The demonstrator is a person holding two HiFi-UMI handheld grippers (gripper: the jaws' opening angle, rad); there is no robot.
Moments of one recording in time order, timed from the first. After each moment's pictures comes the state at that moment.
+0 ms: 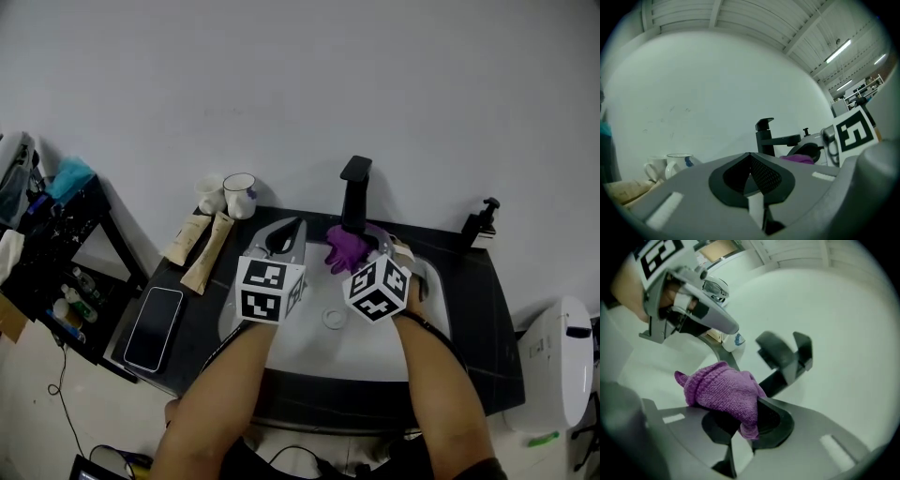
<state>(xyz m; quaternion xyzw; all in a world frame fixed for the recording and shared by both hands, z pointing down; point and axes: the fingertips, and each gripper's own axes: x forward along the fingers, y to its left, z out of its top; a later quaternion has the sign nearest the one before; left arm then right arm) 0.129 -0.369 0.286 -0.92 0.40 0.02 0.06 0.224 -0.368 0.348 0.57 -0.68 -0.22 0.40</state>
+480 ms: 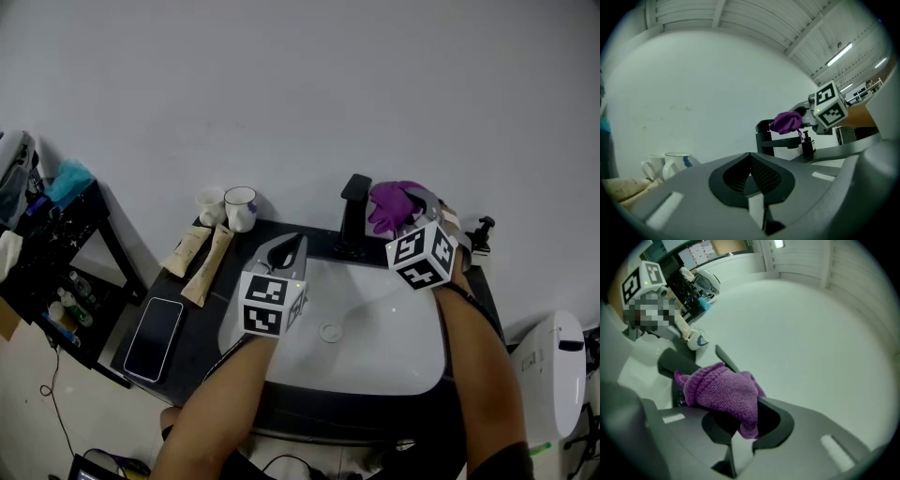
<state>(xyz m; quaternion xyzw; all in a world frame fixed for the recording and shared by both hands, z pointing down) 0.133 -0.370 0.284 -0.92 0.39 0.03 0.05 0.303 -0.376 0.211 0.63 -0.59 -0.31 0.39</state>
